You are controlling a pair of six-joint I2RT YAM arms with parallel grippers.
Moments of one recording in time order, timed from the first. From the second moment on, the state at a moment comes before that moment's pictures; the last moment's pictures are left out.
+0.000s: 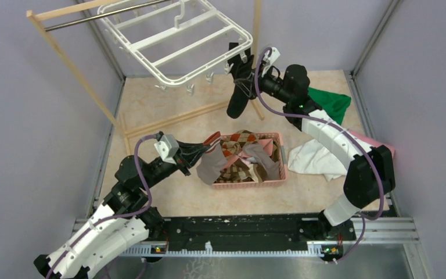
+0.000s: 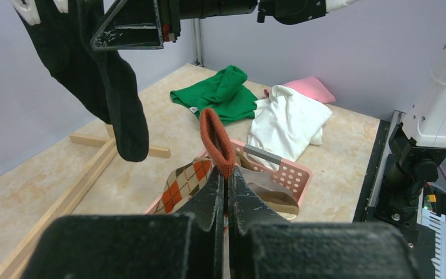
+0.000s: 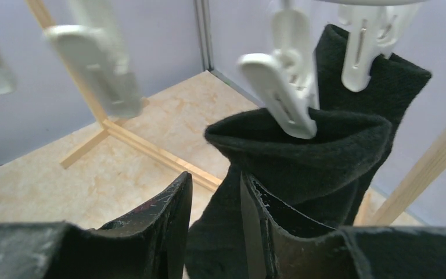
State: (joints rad) left arm -0.73 0.51 0.64 0.05 0.27 -0.05; right arm 0.48 1.56 1.30 0.34 -0.48 0.05
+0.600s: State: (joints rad) left arm -0.73 0.52 0.64 0.05 0.27 -0.05; right arm 0.47 1.60 1.32 0.34 -0.48 0.07
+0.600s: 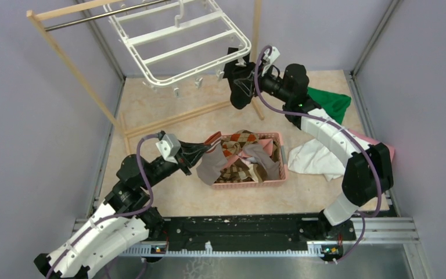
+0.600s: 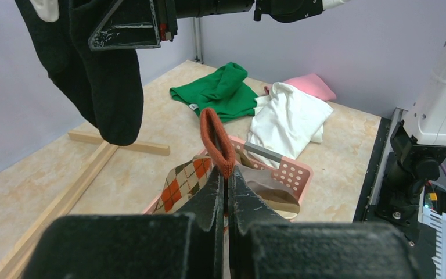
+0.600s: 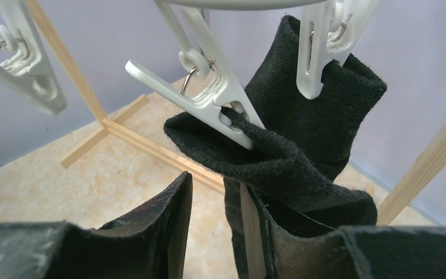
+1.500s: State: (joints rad) left arm -0.73 0.67 0.71 0.08 0.27 0.10; right arm 0.45 1.38 1.12 0.45 -0.88 0.03
